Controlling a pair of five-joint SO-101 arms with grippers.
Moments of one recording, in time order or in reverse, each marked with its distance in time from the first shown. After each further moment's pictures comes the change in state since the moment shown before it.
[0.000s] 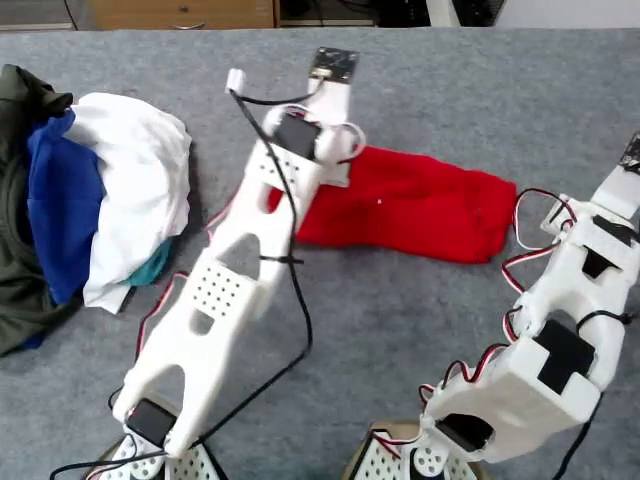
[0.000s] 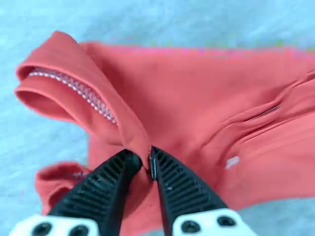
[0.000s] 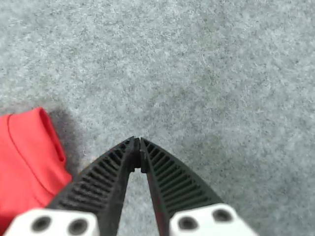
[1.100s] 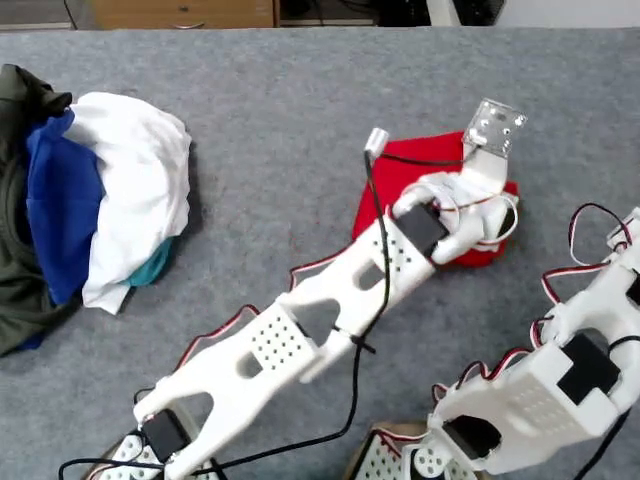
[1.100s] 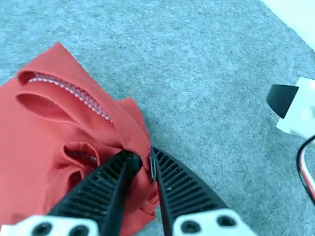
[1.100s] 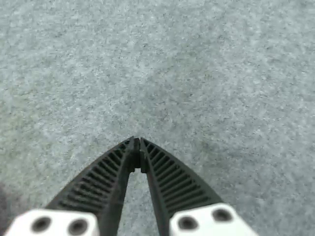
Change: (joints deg) left arm 23.5 1.6 3.6 -33.0 5.5; right arm 11.3 1.2 -4.0 -7.3 0.0
